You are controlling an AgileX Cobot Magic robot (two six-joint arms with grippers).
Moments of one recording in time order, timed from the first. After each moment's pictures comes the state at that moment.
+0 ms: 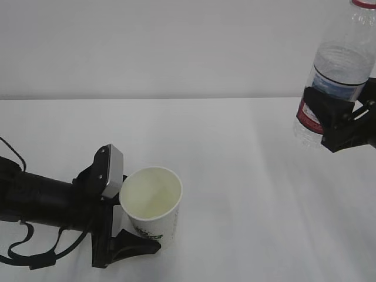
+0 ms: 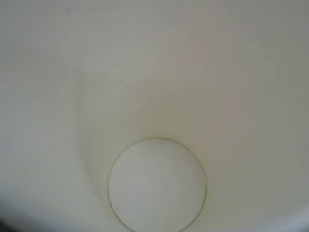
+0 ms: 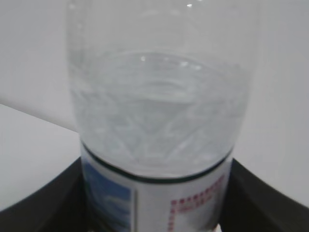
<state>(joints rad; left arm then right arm) -0.32 2.00 -0.68 1.30 -0.87 -0.39 0.06 1.47 -0.37 -0.37 -1.03 0.03</state>
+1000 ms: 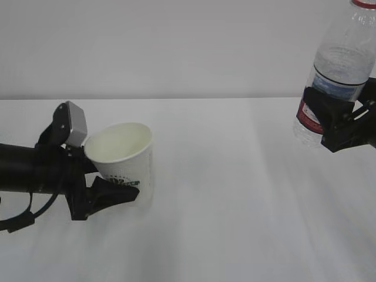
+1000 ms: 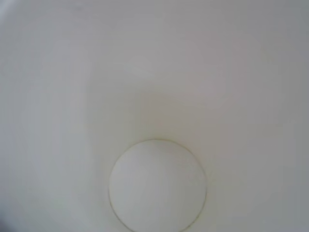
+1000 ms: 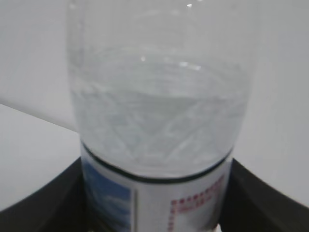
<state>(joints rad) -0.19 1.84 -0.68 1.35 -0.87 -0.62 0.06 1.47 -0.37 -0.37 -1.03 0.03</state>
